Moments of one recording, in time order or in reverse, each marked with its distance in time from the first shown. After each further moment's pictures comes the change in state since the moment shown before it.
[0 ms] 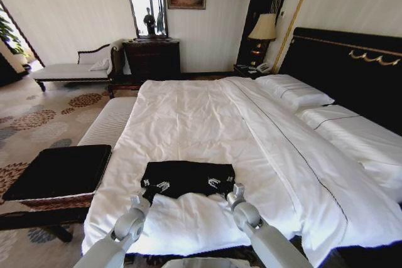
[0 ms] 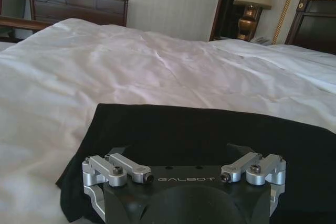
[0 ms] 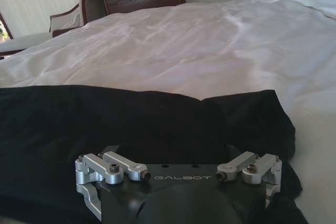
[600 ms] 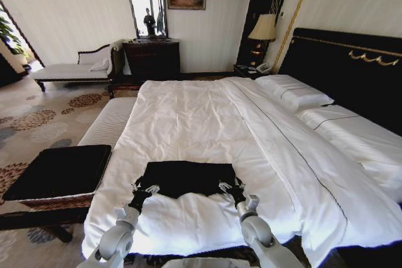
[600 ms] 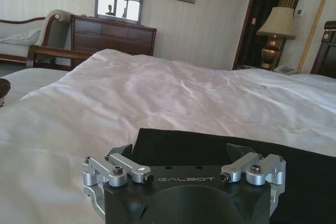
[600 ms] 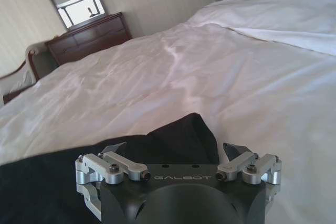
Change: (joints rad) left arm 0.217 -0.090 -0.180 -0.135 0.084 -0.086 -0.002; right arm -0.182 0.118 0.235 0.155 0.117 0.044 0.041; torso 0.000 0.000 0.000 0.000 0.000
